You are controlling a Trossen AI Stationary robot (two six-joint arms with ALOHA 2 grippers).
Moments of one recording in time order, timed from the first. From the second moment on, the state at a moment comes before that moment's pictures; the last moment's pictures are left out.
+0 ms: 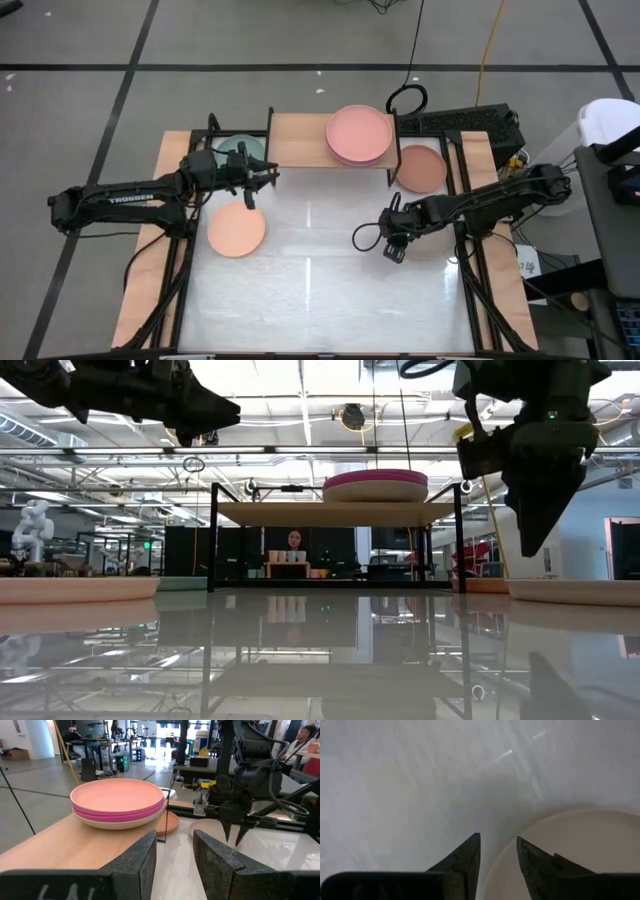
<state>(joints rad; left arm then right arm) 0.32 0.85 0.47 0.34 0.13 -0.02 0.16 1.34 0.76 -0.74 0.00 0.68</state>
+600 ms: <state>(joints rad) 0.32 0.85 0.47 0.31 0.13 -0.02 0.17 1.41 0.76 -0.78 0.05 0.72</state>
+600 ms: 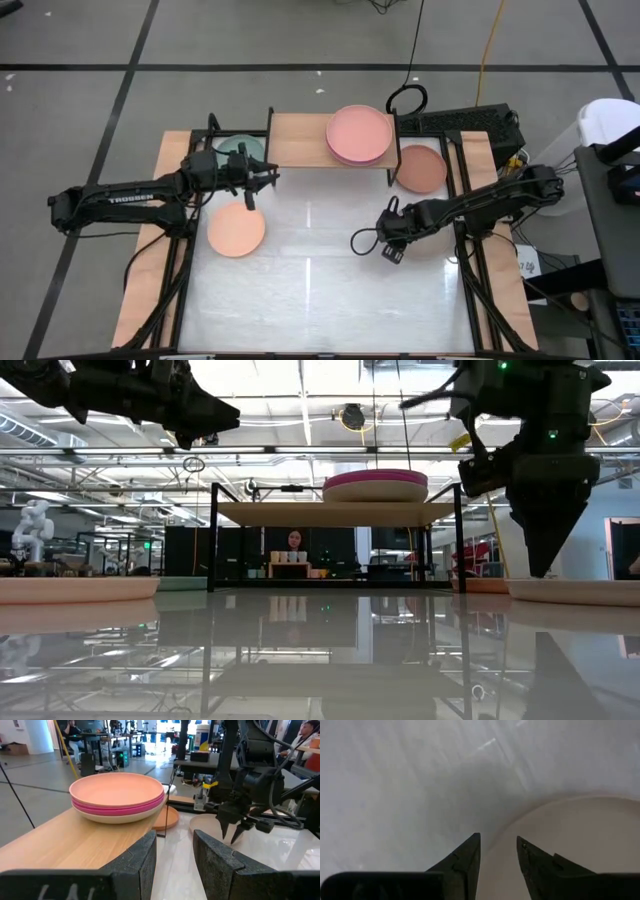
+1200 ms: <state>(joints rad) 0.32 0.85 0.47 0.29 0.13 -0.02 0.17 1.51 0.76 -0.78 0.03 0.71</state>
